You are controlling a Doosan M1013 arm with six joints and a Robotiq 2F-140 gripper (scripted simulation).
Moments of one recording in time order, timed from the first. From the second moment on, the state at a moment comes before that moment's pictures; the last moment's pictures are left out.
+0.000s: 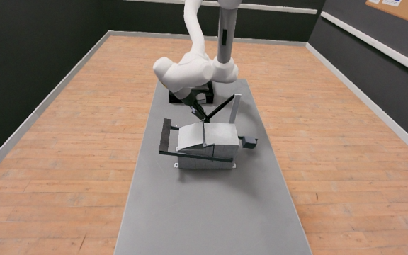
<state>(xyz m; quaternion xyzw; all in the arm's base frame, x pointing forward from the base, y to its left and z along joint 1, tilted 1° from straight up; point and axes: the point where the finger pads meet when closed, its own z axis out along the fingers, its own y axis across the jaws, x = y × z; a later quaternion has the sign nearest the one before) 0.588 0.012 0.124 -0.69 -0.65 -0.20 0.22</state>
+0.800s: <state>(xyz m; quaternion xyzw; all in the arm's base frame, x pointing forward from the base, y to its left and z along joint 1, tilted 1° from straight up) 0.592 0.012 0.124 -0.69 -0.66 -0.21 0.22</state>
